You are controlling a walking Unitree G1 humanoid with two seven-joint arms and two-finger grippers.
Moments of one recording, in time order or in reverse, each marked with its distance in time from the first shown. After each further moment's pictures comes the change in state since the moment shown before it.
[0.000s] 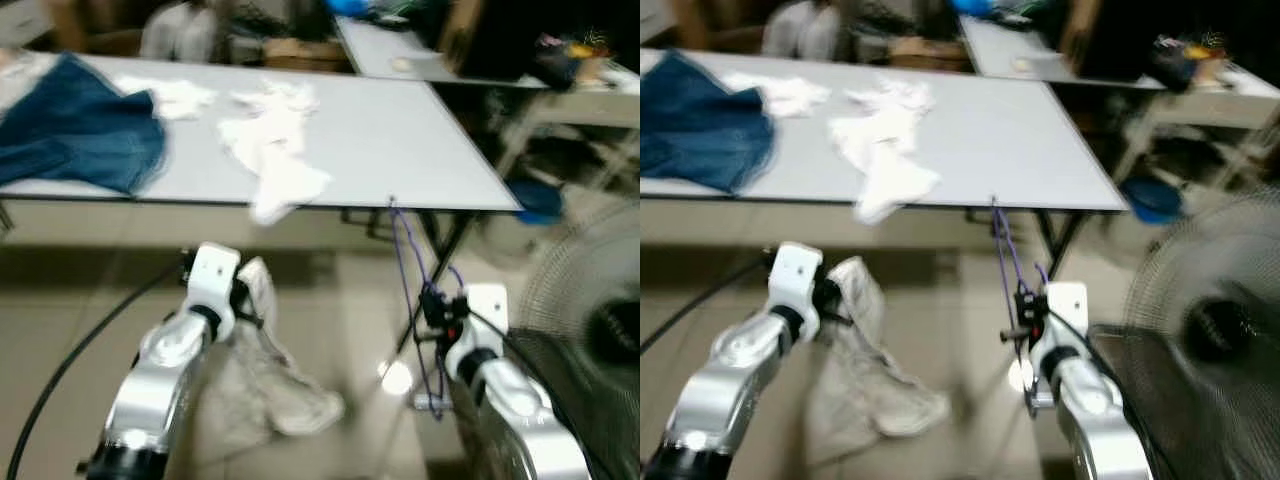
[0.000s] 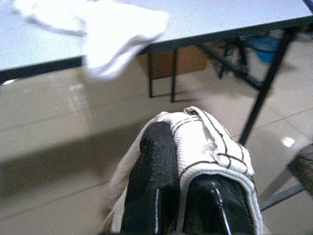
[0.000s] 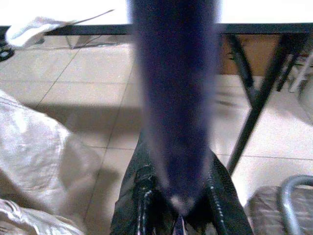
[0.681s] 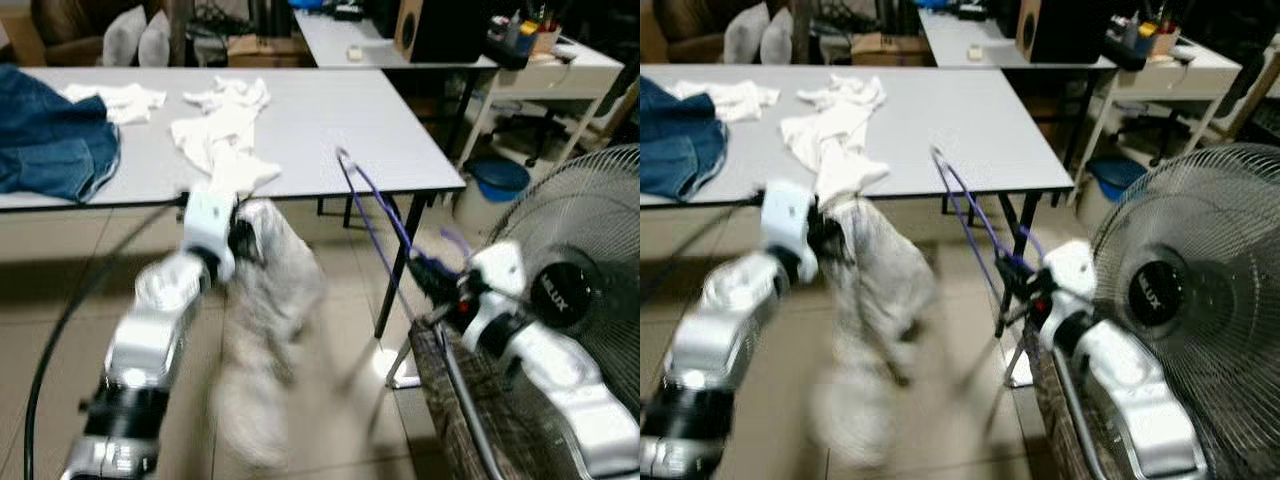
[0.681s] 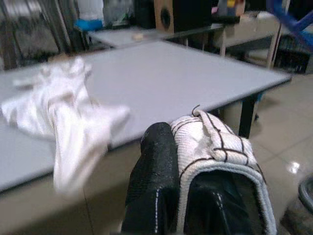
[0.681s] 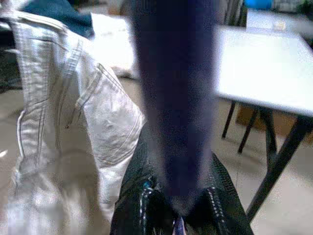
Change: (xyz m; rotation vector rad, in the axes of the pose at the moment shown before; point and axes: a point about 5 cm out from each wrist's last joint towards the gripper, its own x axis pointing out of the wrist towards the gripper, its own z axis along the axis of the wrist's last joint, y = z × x) left arm 0.021 0.021 0.075 0.061 -0.219 0.001; right arm -0.016 -0.005 0.068 -0.182 -0.217 0.345
